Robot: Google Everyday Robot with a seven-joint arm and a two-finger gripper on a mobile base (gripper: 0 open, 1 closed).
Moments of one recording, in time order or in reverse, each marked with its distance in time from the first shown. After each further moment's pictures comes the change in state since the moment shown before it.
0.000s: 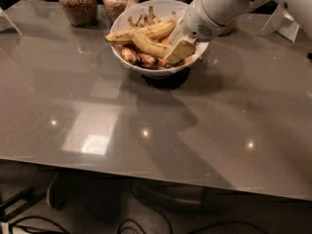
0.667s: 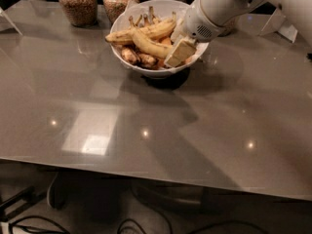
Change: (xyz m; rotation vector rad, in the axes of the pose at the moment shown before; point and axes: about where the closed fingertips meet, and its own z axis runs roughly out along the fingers) arm 0.005 -0.008 0.007 0.002 0.010 0.007
